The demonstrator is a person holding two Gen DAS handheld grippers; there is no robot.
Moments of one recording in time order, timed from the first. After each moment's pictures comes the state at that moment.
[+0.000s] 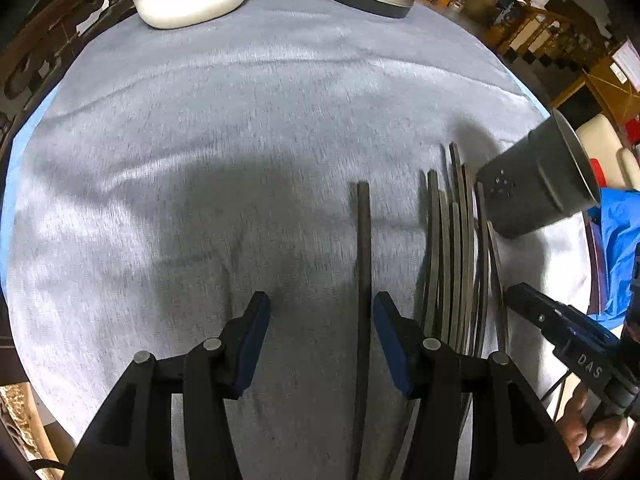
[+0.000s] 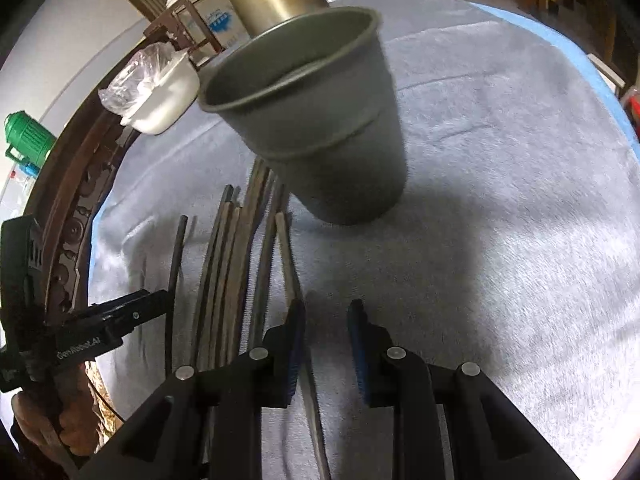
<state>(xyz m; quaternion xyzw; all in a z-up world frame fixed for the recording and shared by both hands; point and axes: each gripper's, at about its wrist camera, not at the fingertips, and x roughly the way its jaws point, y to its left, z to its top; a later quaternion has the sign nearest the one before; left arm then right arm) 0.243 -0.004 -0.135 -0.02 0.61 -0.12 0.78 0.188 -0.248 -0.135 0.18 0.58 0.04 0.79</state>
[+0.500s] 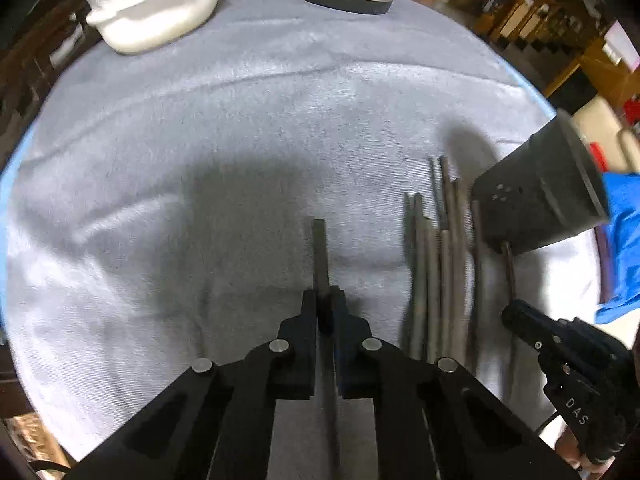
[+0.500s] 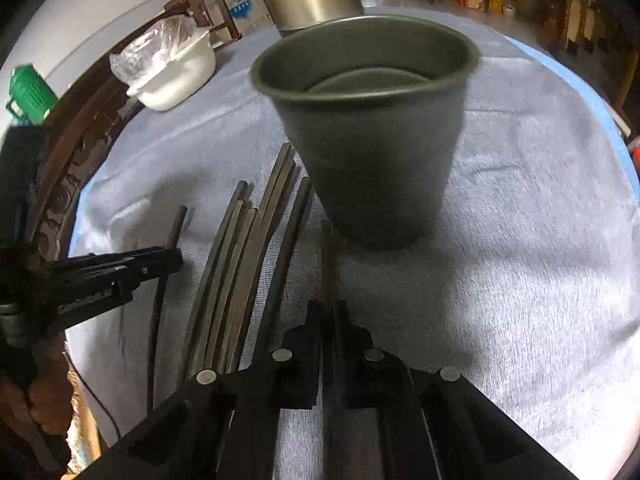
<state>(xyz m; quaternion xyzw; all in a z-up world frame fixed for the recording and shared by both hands) 0.282 -0.044 -0.139 -0.01 0.61 -0.14 0.78 0.187 -0.237 -0.125 0.13 0.57 0.06 0.81</state>
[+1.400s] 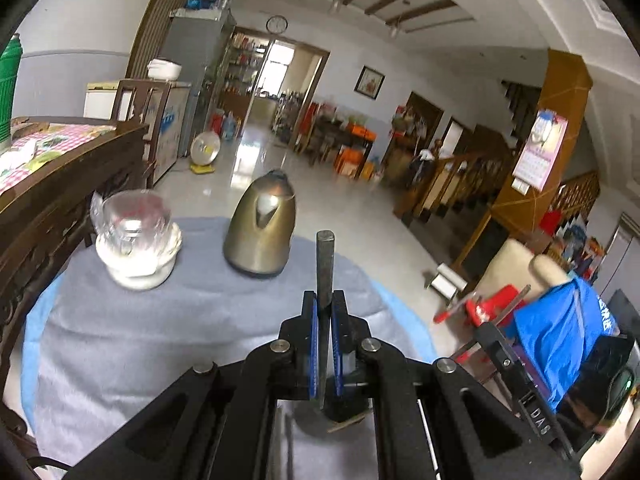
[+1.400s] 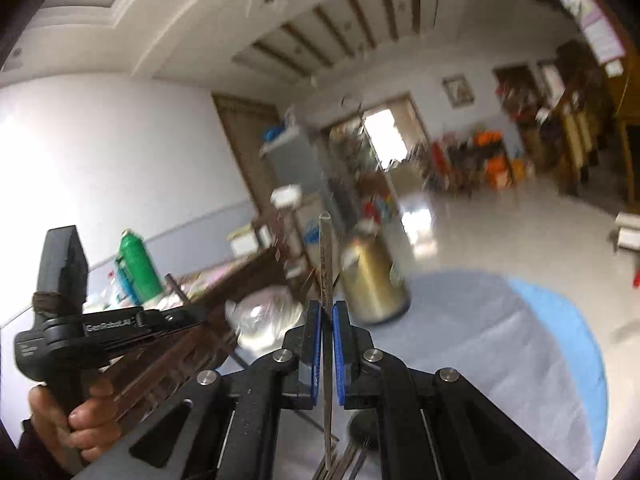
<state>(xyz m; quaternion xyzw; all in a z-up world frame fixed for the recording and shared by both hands) 0.251 -0.056 0.111 -0.12 0.28 -0.22 0.93 0.139 -0.292 0.094 0.18 0.14 0.08 0.97</state>
